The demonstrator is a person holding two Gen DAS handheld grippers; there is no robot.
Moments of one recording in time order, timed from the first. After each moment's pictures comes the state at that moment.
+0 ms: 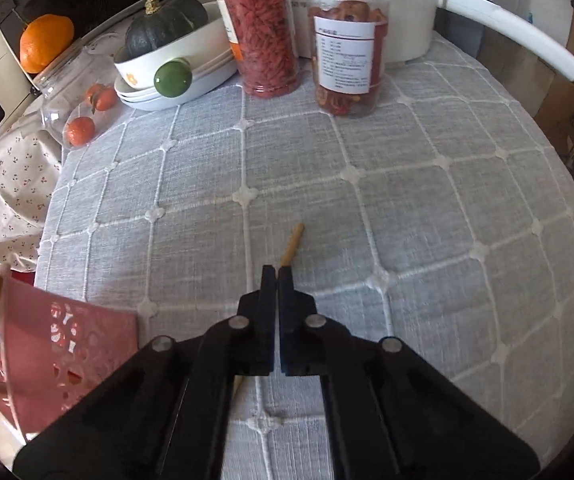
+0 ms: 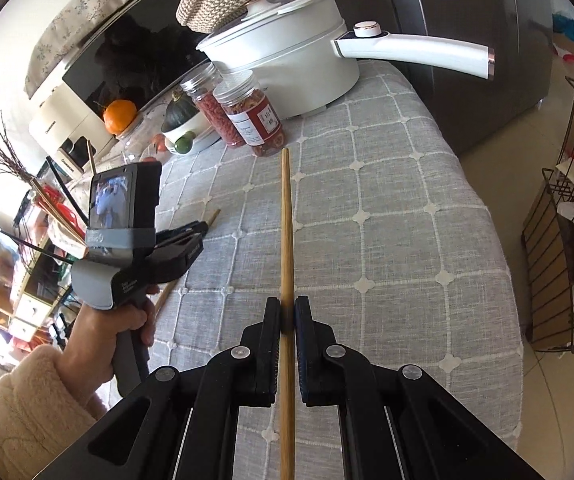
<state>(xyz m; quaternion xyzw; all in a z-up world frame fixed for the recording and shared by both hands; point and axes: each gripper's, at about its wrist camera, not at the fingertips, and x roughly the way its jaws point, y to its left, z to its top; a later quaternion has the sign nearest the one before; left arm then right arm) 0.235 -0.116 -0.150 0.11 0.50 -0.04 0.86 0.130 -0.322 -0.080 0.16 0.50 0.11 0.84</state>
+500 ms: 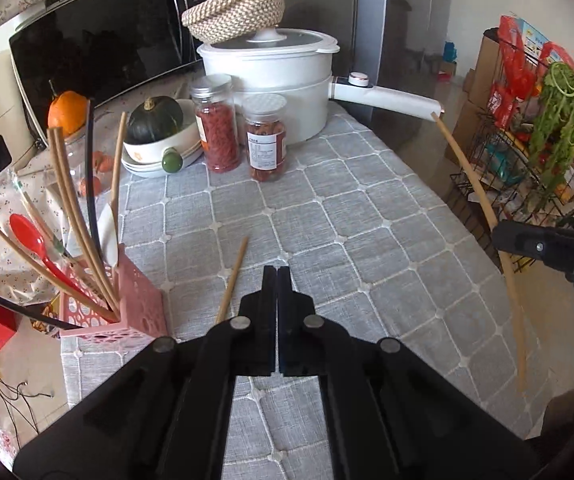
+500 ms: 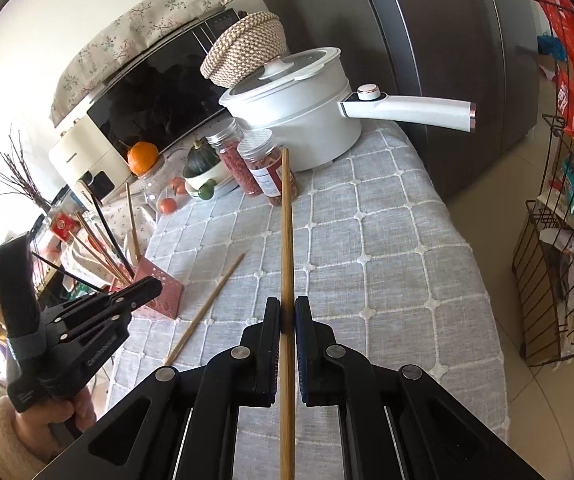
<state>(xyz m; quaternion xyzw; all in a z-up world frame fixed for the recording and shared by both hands) 0.126 -0.101 -0.036 0.09 0.41 -0.16 0.89 0.104 -0.321 -0.033 0.17 0.43 0.11 0.88</state>
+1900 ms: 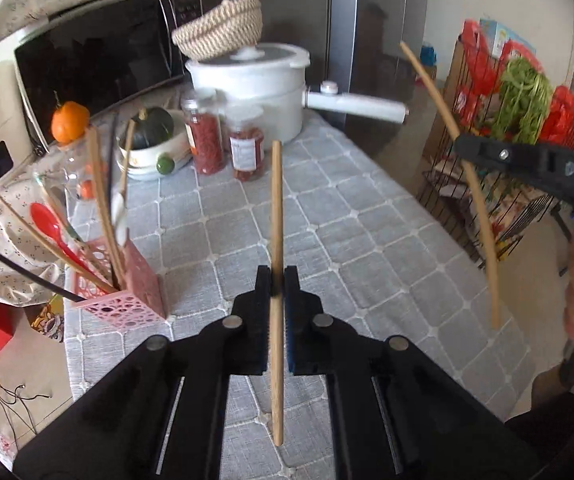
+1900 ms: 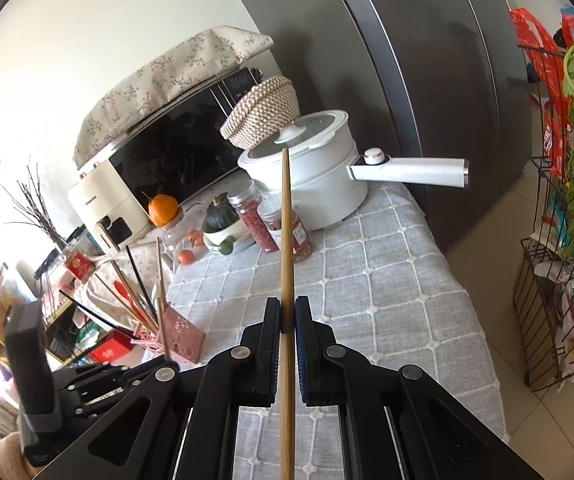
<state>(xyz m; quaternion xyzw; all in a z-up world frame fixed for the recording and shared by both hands) 0.062 -0.085 -0.002 0.07 0.38 -0.19 0.90 0.082 -0.319 0.010 0.19 0.33 0.10 0.92</state>
